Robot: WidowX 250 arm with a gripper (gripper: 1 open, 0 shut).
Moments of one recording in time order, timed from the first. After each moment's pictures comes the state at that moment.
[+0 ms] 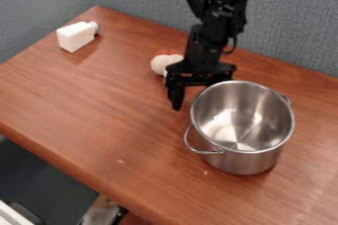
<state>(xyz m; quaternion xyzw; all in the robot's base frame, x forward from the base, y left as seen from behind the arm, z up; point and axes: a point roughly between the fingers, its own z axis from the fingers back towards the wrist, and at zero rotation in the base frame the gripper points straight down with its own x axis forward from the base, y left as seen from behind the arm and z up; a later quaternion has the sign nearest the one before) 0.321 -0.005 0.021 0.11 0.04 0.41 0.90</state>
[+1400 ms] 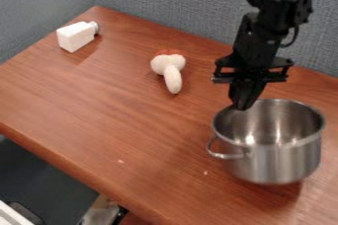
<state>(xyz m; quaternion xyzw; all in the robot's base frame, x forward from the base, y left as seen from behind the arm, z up) 0.318 -0.068 0.055 0.09 0.04 0.40 0.91</state>
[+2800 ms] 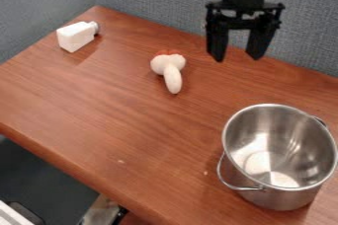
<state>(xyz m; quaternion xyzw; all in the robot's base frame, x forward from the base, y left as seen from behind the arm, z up) 0.339 -0.038 0.113 0.06 0.10 0.43 0.89</state>
